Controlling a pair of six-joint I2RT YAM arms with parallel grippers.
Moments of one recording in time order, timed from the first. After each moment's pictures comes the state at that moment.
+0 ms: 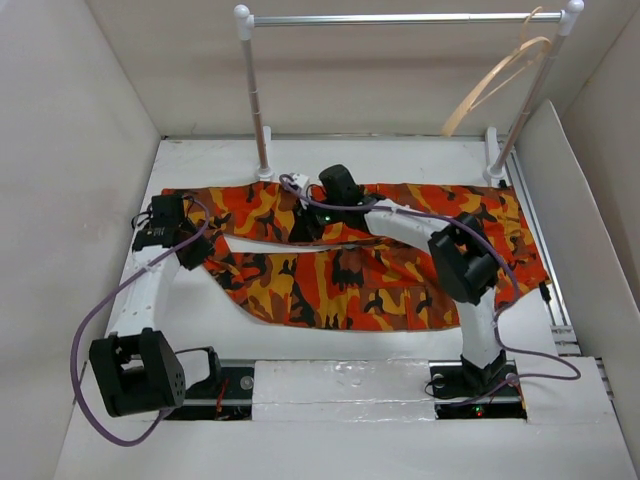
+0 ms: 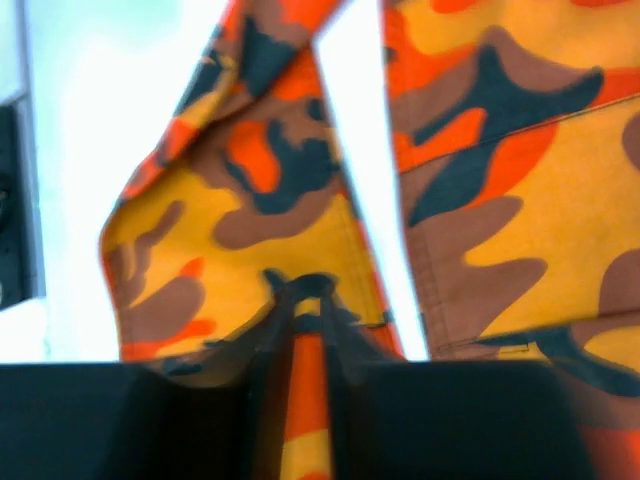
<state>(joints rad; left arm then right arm) 0.13 1.19 0.92 -0.74 0.00 -0.56 0.70 2.10 1.57 -0.11 -0.70 -0.05</state>
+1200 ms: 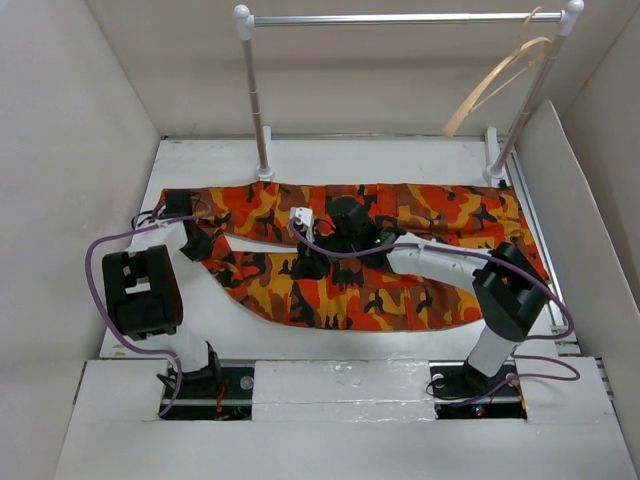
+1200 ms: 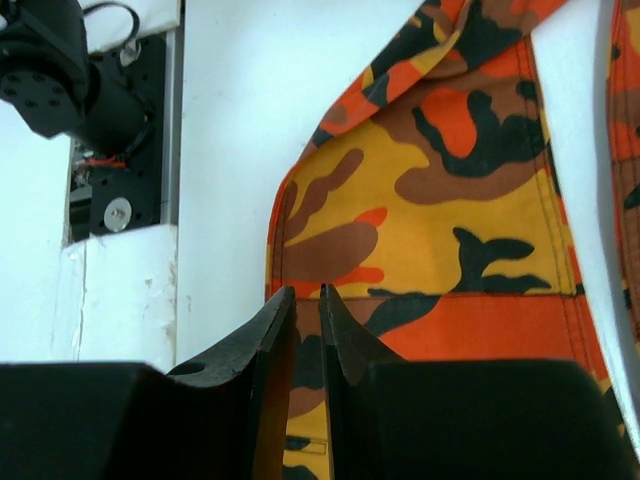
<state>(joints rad) 0.17 1.62 0.93 -0.46 -0.08 -0.69 0.86 1.71 1.16 0.03 -0.69 -0.06</state>
